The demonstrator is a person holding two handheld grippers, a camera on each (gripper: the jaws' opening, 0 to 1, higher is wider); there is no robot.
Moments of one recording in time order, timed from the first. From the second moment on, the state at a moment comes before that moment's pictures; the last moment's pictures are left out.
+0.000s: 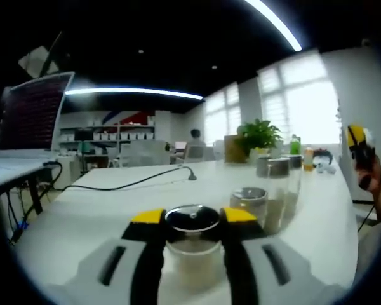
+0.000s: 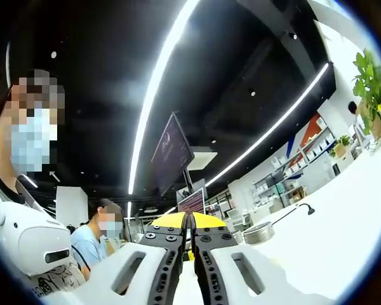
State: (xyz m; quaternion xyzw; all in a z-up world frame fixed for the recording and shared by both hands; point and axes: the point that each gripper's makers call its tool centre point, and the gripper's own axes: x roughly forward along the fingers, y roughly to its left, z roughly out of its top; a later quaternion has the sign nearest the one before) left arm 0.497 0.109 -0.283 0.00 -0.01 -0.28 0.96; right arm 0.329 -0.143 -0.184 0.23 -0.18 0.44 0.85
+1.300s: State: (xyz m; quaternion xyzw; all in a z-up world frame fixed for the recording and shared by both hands) left arm 0.491 0.118 -0.262 0.01 -0.02 -0.30 0.95; right arm 0.304 -0.173 -0.182 0.22 -0.21 0.35 0.89
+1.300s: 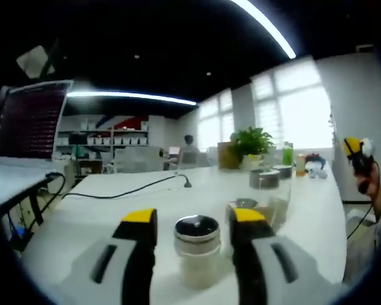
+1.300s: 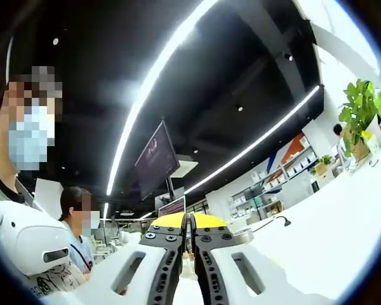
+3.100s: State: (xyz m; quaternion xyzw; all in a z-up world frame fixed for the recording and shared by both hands) left arm 0.489 0.113 -0.276 0.05 0.00 -0.30 0.95; right arm 0.295 -0.183 -0.184 0.23 -0.21 0.34 0.89
